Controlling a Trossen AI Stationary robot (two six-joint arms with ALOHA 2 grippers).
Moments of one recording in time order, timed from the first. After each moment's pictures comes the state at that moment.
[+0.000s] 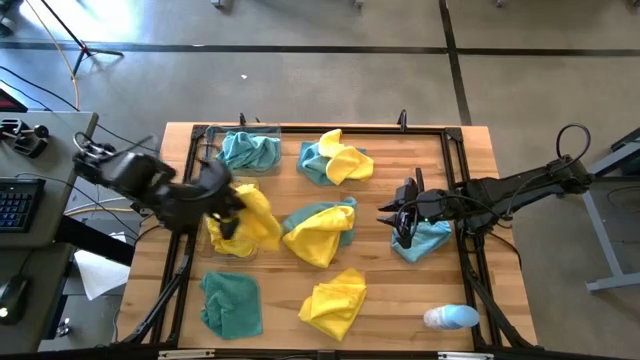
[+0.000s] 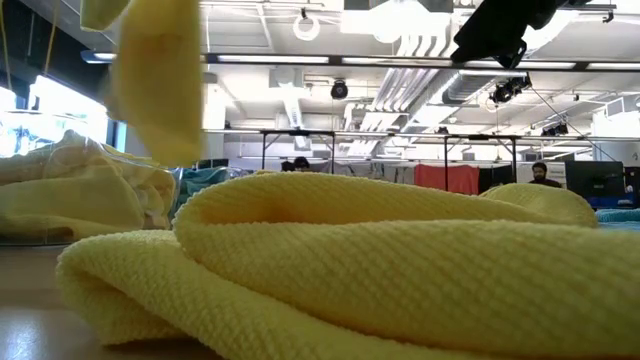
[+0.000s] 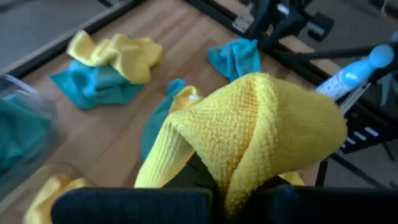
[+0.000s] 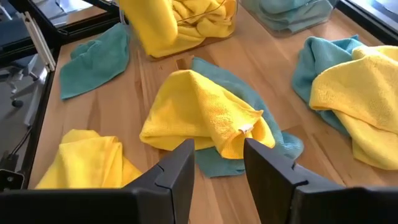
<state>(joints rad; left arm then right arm) -0.47 1.22 1.64 -1.26 -0.60 -0.91 0.26 1.00 0.84 -0.47 0.30 0.44</state>
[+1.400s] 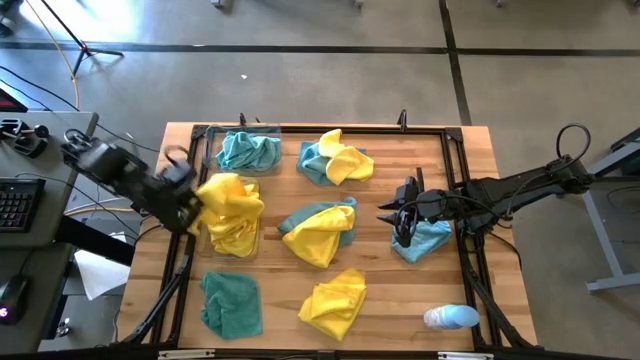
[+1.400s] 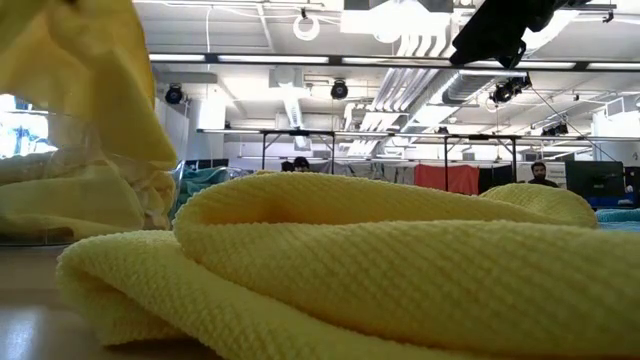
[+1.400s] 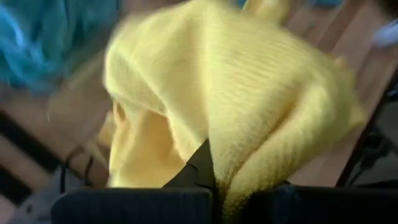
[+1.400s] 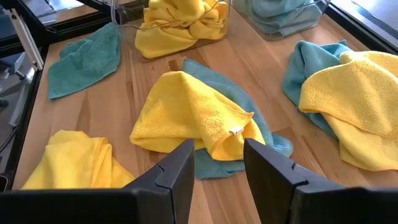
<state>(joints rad) -0.53 0.86 1.28 -1.56 -0.41 -1.21 0.26 1.00 0.84 -0.47 0.33 0.42</state>
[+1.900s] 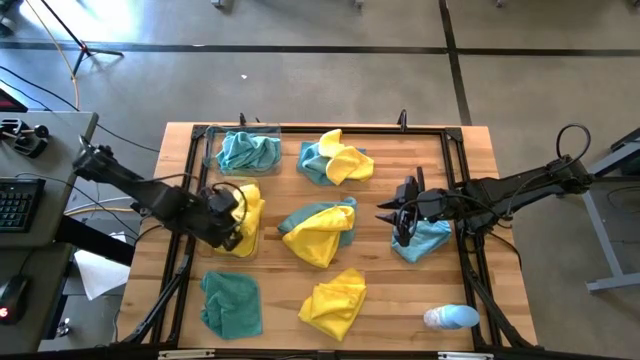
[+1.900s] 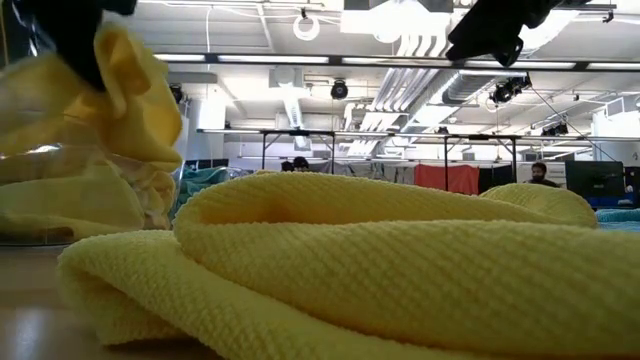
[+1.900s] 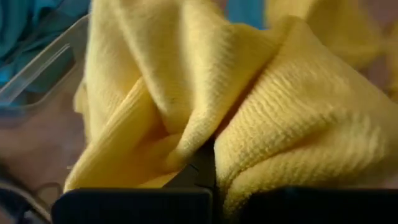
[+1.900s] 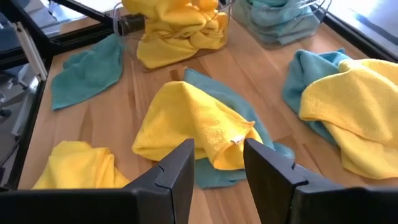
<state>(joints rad) -0.47 1.04 0.93 -1.18 -0.46 -1.10 0.26 1.00 0.84 -0.44 0.34 0.42</state>
